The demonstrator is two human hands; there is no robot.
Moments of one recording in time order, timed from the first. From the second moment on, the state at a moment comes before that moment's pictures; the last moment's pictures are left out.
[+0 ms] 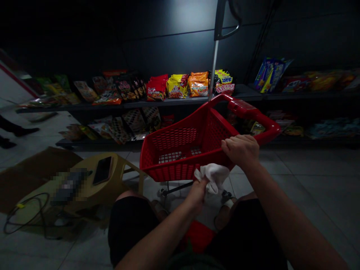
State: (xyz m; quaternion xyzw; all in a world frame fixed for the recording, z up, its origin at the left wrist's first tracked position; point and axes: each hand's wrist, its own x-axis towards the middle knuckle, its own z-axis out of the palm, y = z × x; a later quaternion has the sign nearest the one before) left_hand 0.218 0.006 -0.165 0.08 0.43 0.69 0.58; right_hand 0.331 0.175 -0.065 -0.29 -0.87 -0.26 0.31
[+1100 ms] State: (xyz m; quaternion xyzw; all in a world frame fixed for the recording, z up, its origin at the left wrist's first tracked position) left_hand 0.001 -0.087 -0.109 0.63 0.78 0.04 0.01; right_hand 0.329 0.199 -0.062 -0.30 -0.87 -0.25 0.31
